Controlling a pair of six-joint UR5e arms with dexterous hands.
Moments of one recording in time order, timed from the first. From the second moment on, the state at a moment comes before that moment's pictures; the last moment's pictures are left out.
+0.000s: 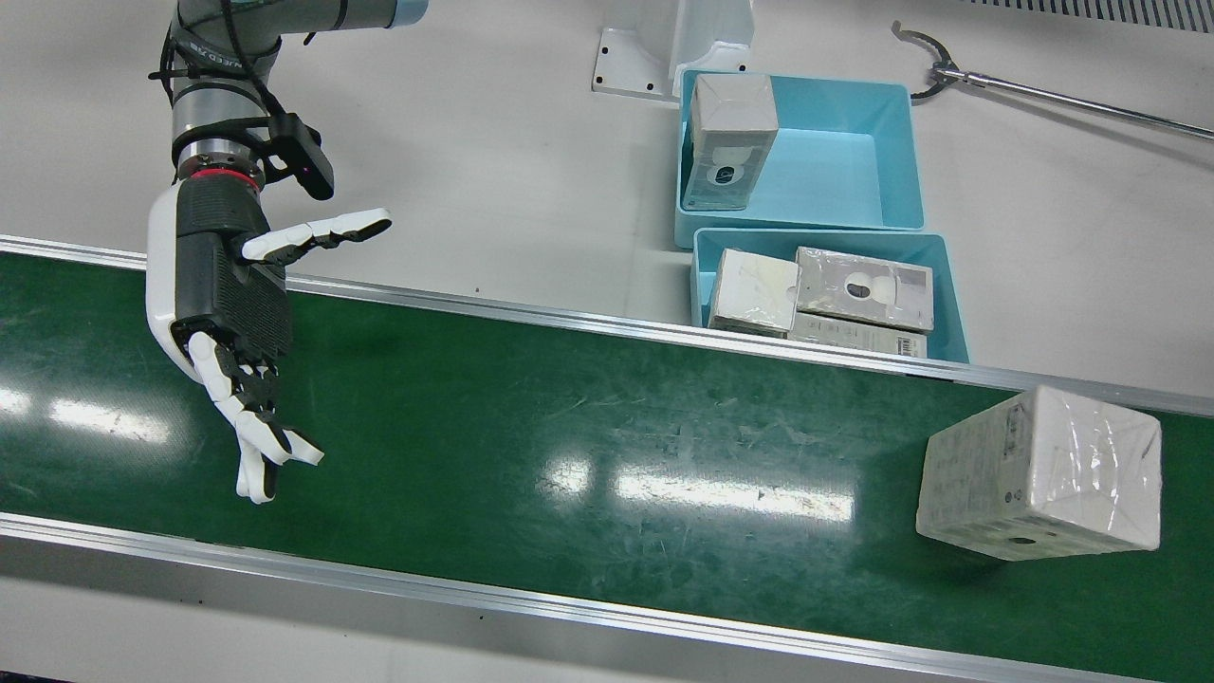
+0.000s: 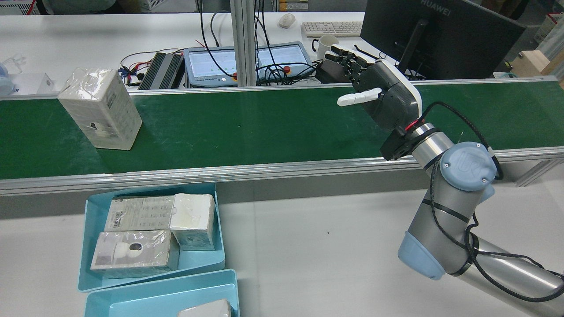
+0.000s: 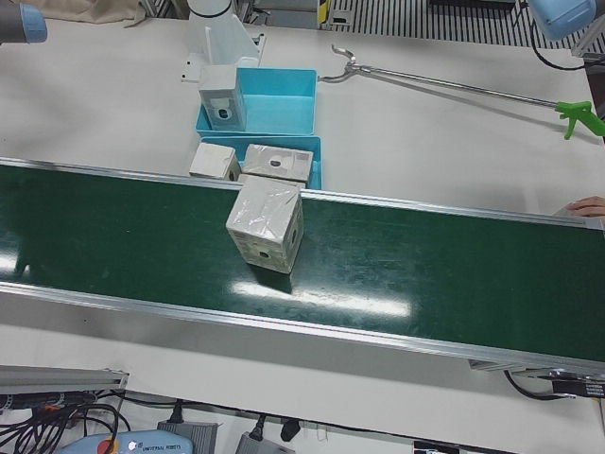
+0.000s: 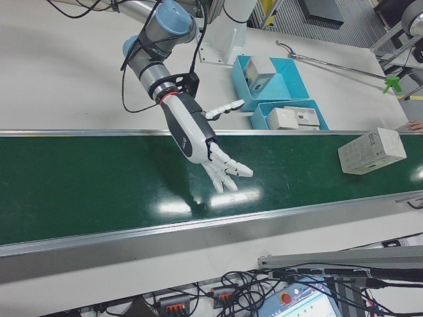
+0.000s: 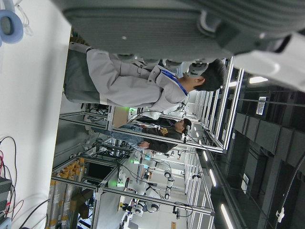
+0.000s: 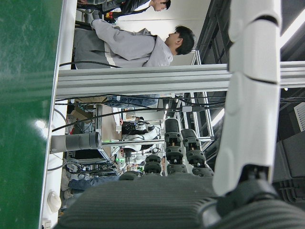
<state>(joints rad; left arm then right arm) -1.80 -1.80 -1.75 0.42 1.92 -0.16 0.80 -1.14 1.85 -3.45 -1.06 -0.14</state>
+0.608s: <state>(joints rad) -1.80 -1.80 -1.75 0.42 1.92 -0.16 0.80 -1.14 1.84 -3.45 -1.06 -0.14</state>
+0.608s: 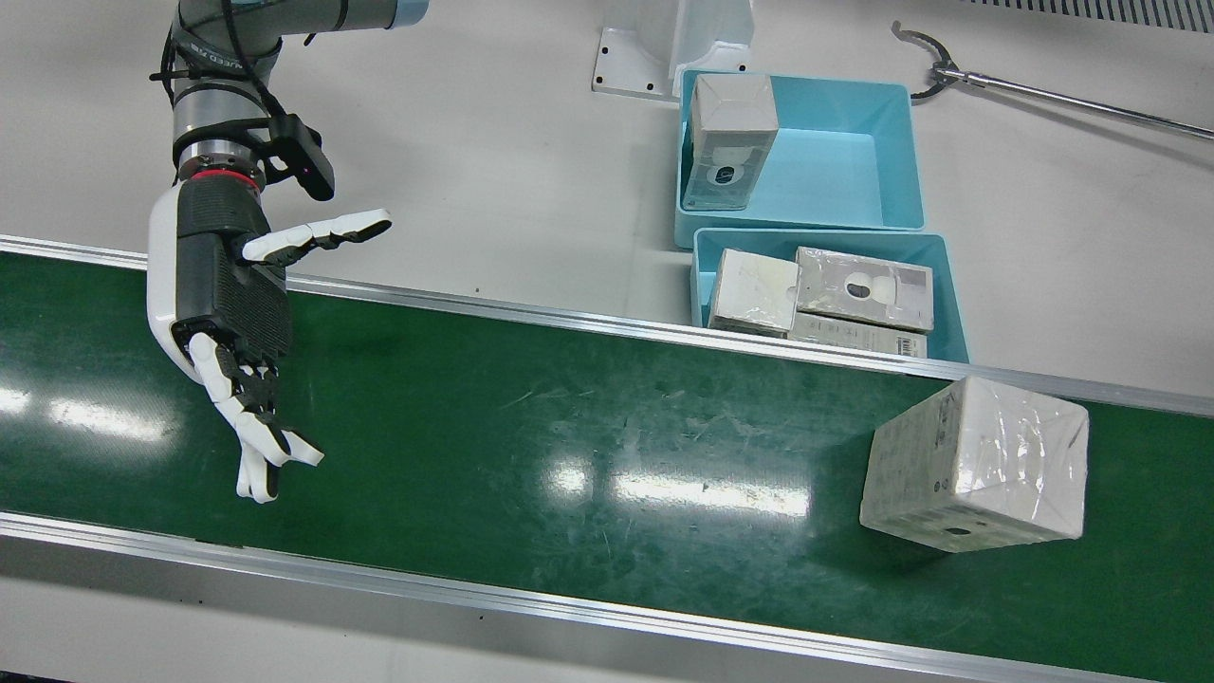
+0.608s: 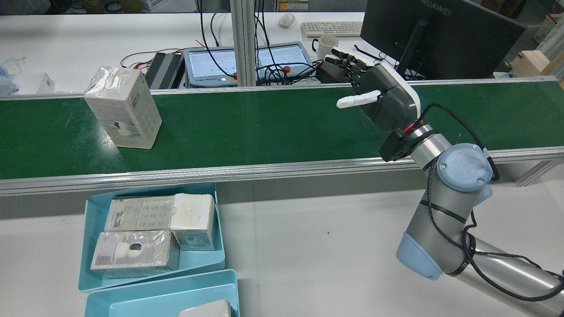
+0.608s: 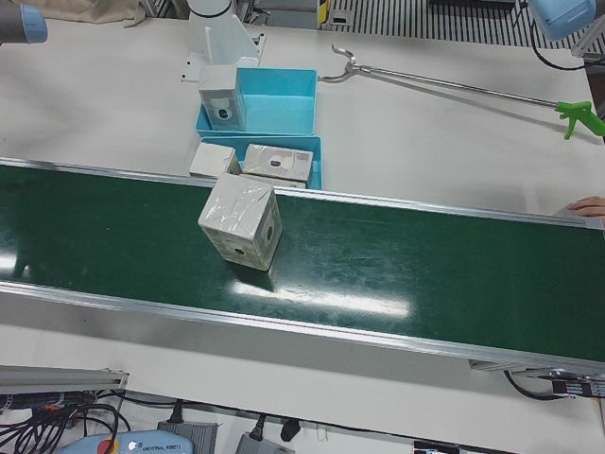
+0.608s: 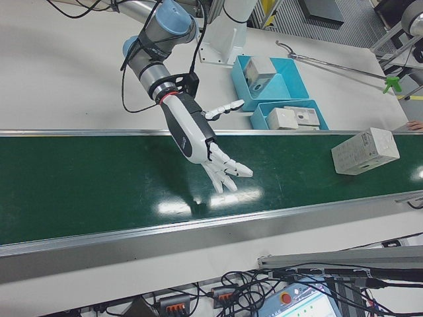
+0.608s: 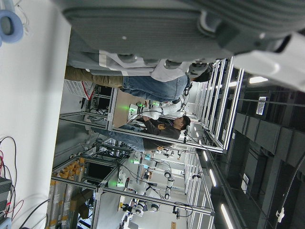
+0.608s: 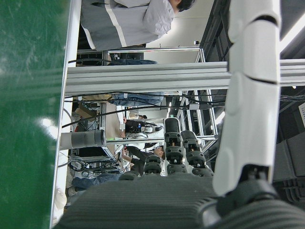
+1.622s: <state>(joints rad) -1.80 -1.80 -1.75 0.42 1.92 -0.16 0.78 -1.09 1.82 -3.52 -1.06 -0.14</state>
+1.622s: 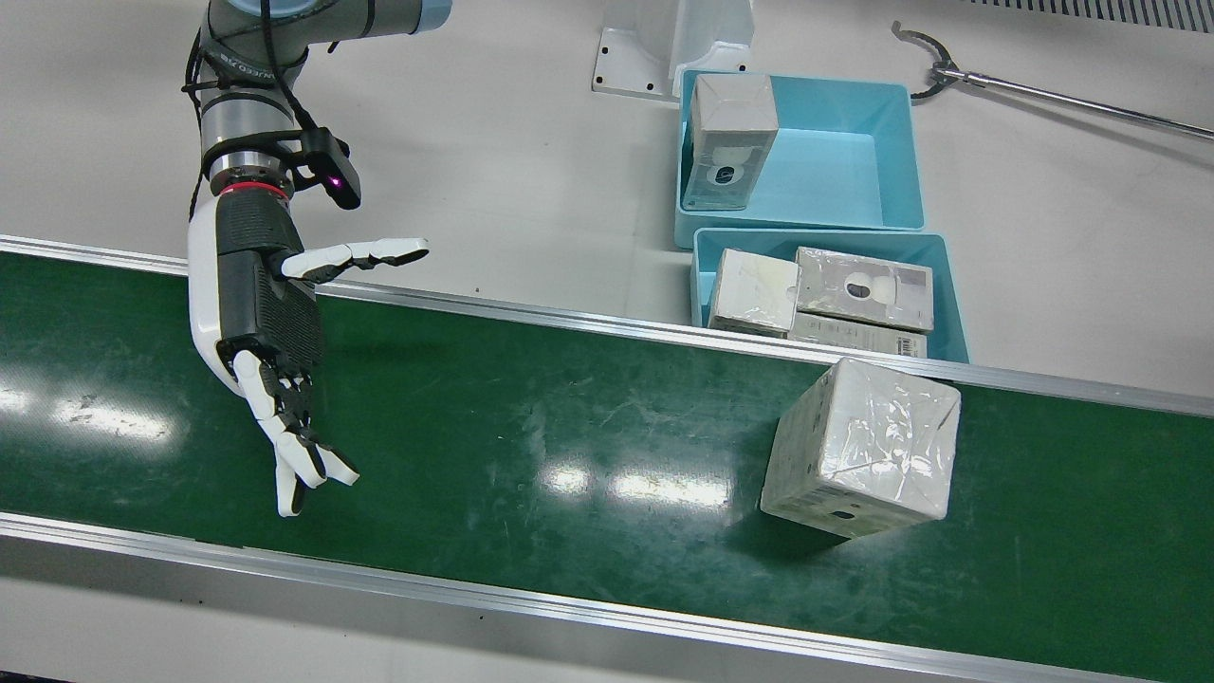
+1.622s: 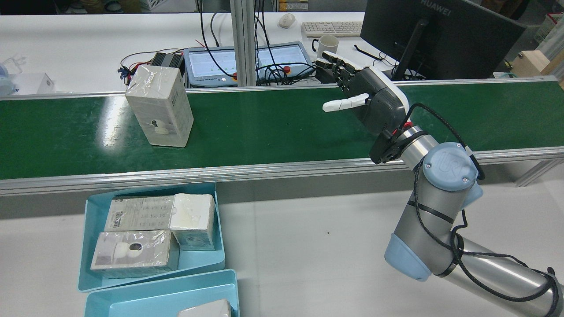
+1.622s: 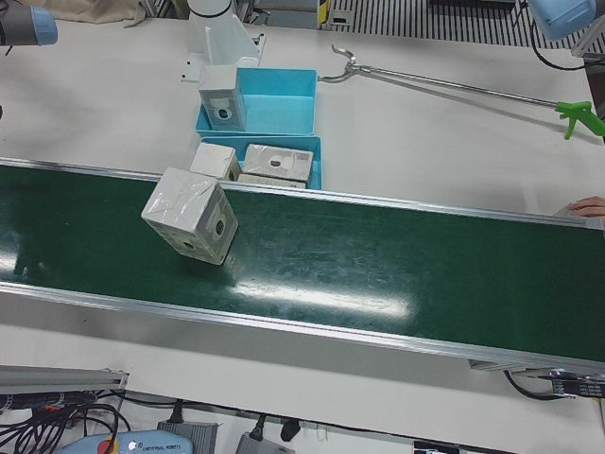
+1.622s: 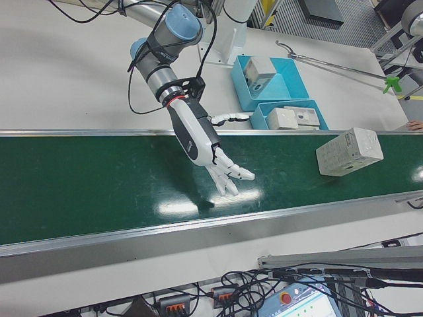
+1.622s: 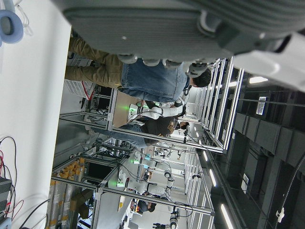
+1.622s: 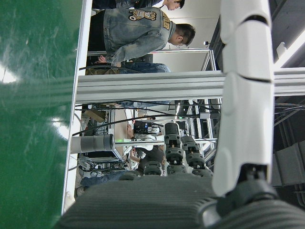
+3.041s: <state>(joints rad) -1.80 -1.80 -1.75 0.42 1.92 -0.16 0.73 -0.97 1.72 -3.52 -1.05 -0.15</state>
